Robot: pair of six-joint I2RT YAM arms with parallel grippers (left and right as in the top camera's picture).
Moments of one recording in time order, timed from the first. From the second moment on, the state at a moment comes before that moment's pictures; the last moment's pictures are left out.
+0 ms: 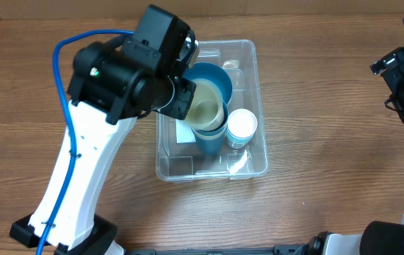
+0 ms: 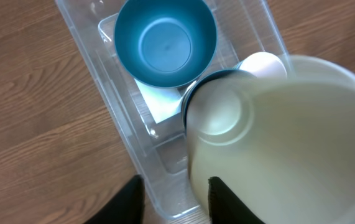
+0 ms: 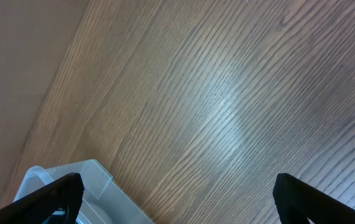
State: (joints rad) left arm -0.52 1.75 2.31 -1.69 0.01 -0.15; right arm -0.38 1.56 1.74 -1.24 -0.10 0.65
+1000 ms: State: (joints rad) left arm 0.03 1.57 2.35 -1.69 -0.13 -0.32; right arm -0.33 1.44 1.74 -1.24 -0.10 0.65
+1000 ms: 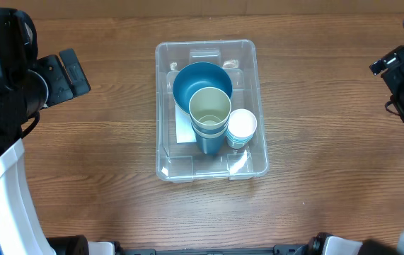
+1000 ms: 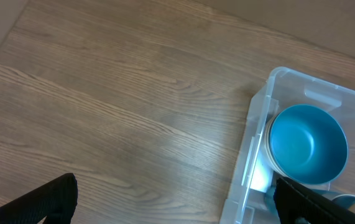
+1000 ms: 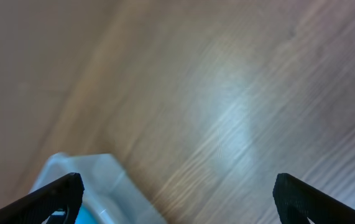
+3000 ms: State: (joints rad) left arm 0.03 1.53 2.33 -1.68 -0.17 -0.30; right arm -0.05 0.01 0.18 -0.66 -0.09 0.28
